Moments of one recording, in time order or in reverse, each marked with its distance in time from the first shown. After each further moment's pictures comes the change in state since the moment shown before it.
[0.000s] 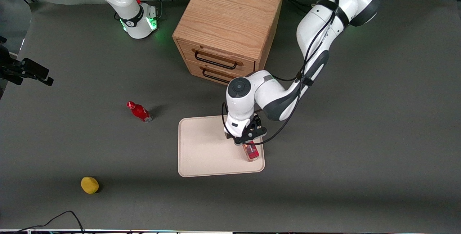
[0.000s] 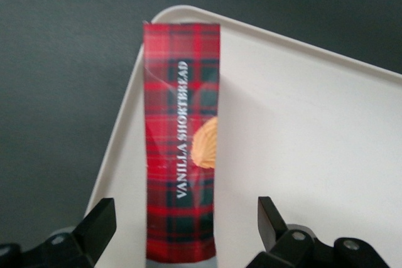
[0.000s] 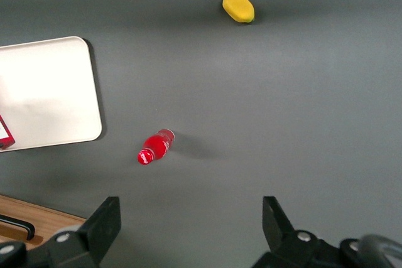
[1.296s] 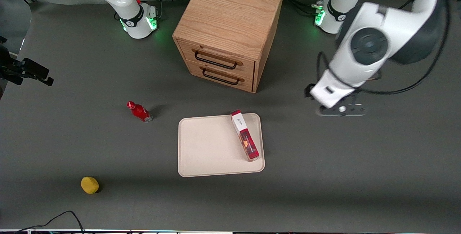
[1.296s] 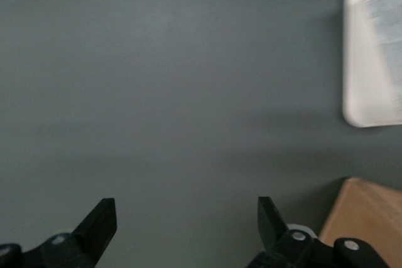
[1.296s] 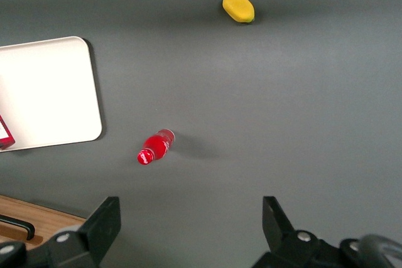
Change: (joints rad) arm 0.247 -0.823 0.259 -0.538 -0.481 -0.403 1.023
